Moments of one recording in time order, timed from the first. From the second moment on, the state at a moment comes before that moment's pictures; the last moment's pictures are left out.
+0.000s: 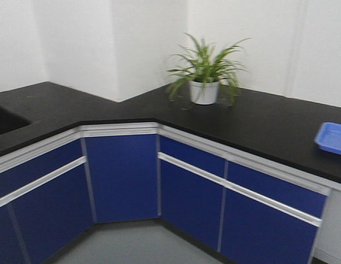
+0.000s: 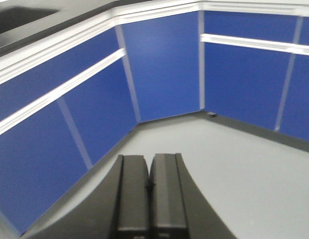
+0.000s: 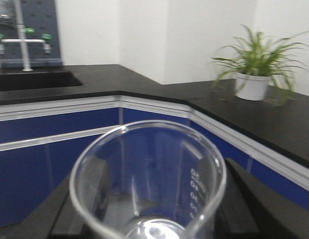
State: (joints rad) left arm -0.01 -0.02 0.03 0.06 0.37 0.02; right arm 0.46 0.38 -0.35 -0.39 0.09 0.37
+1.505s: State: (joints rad) left arm -0.01 -0.02 0.03 0.06 0.37 0.02; right arm 0.46 0.38 -0.35 -0.39 0.09 0.37
